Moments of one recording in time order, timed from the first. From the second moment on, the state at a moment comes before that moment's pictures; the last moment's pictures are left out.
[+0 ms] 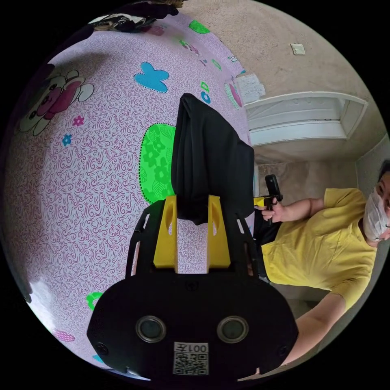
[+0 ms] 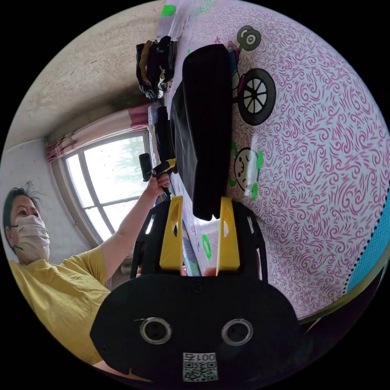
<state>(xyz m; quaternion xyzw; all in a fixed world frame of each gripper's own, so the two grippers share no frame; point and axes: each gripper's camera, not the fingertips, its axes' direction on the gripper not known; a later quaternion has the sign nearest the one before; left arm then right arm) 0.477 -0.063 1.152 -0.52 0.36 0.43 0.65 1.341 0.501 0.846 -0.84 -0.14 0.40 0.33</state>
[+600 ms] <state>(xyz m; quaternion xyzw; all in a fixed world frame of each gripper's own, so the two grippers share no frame) 0.497 -0.053 1.136 -0.54 0.39 0.41 0.63 1.350 0.552 0.813 -0.83 -0.15 0.44 0.31</state>
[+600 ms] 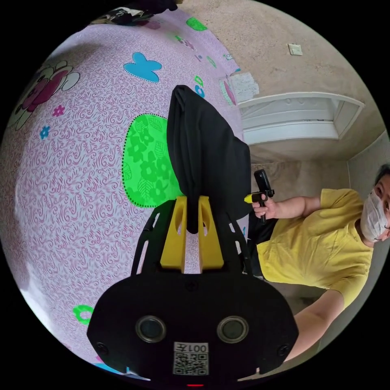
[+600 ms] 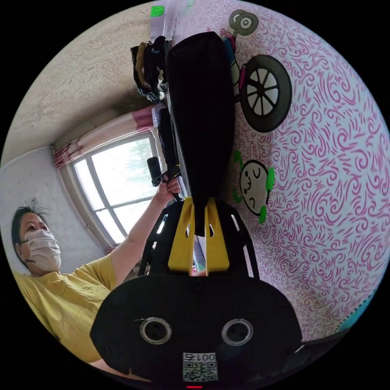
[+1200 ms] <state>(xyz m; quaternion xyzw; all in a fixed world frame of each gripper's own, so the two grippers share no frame) 0.354 -0.028 0.811 -0.23 0.53 -0.04 0.82 1.272 0.527 0.893 -0.74 -0.47 0.48 0.10</state>
